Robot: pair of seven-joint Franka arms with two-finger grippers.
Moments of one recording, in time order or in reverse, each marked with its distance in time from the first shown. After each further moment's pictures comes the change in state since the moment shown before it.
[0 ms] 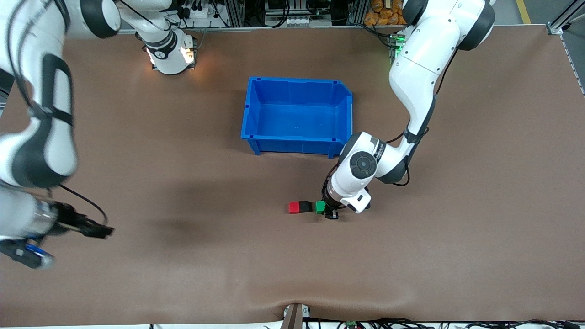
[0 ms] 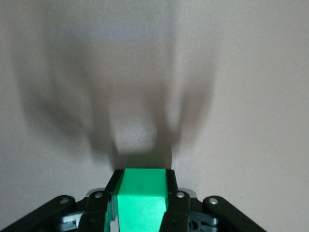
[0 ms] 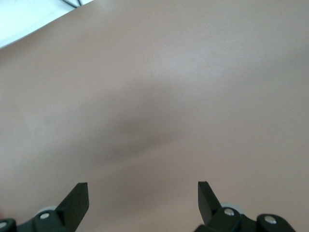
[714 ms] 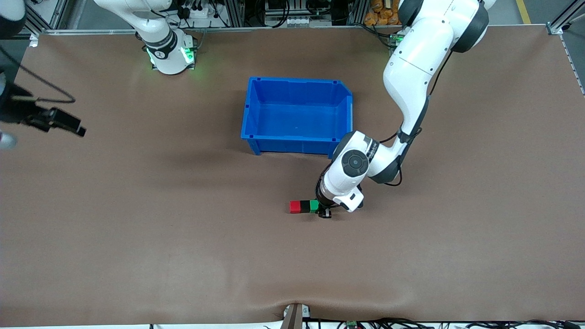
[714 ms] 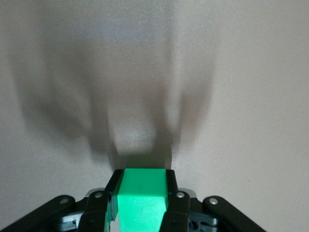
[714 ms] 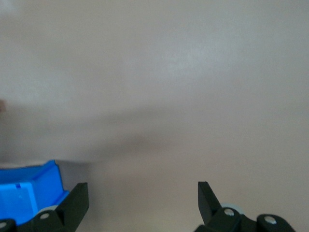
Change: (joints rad) left arm -0.024 0.023 0.002 0.037 0.000 -0.004 -0.013; right arm -0.007 -0.705 0.018 -0.753 -0.014 0.040 -0.161
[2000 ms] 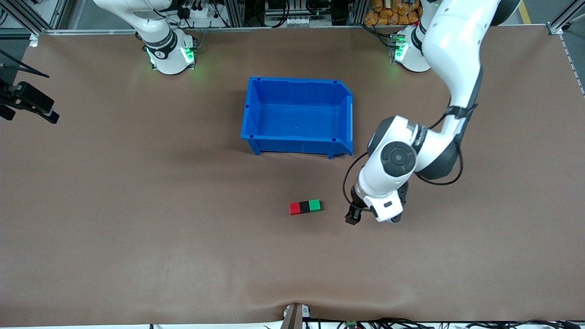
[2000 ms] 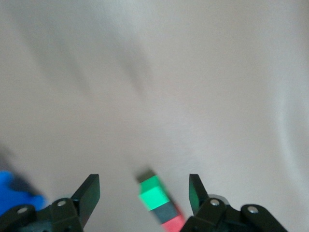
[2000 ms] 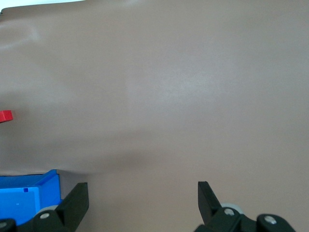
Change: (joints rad) left arm 0.116 -0.257 0.007 0.067 0.089 -0.476 0.567; right arm 0.034 0.079 0.007 0.314 -0.065 -0.125 -0.022
